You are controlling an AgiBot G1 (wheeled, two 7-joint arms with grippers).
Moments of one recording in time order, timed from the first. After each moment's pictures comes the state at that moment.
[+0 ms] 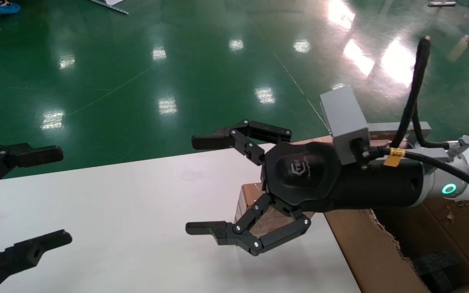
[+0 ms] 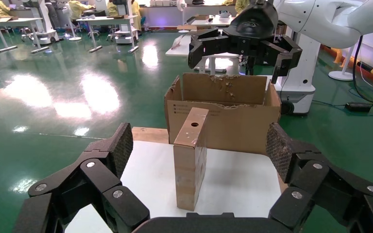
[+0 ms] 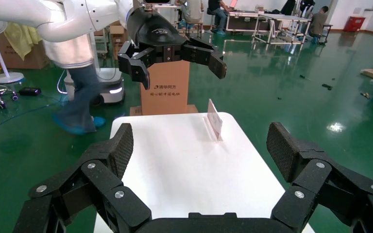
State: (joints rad) left arm -1.09 0.57 0.37 -1.24 0.66 1.45 -0.14; right arm 1.08 -0.61 -0.28 1.28 -0.73 -1.50 0.19
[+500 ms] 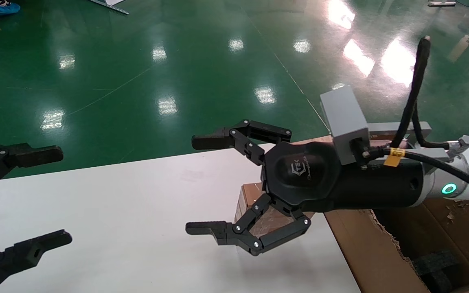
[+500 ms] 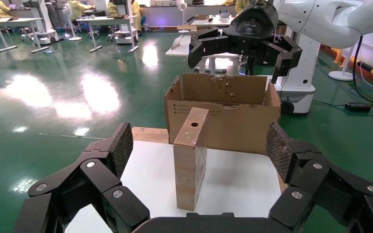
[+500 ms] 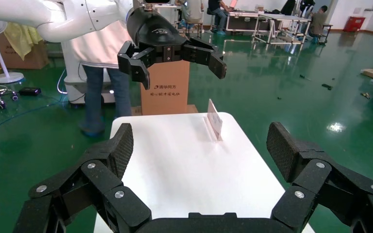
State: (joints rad) left arm -1.09 0.57 0.37 -1.24 0.66 1.45 -0.14; right arm 1.08 -0.61 -0.28 1.27 -0.75 -1.49 0.18
